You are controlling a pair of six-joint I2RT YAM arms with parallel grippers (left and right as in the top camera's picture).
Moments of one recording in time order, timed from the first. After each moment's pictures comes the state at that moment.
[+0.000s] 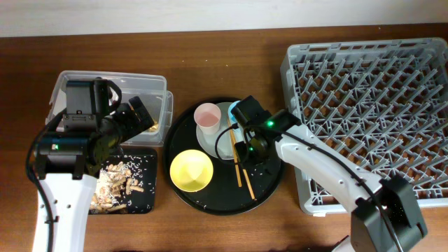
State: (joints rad) left arm -0.05 1.25 1.36 -1.06 -0.01 -0.50; right arm 0.60 1.70 1.25 -0.95 -0.10 0.28
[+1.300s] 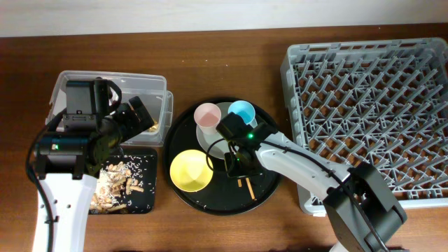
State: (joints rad) left arm -0.05 1.25 1.36 -1.06 -0.01 -0.50; right arm 0.69 1.80 1.17 -0.83 -0.12 0.55
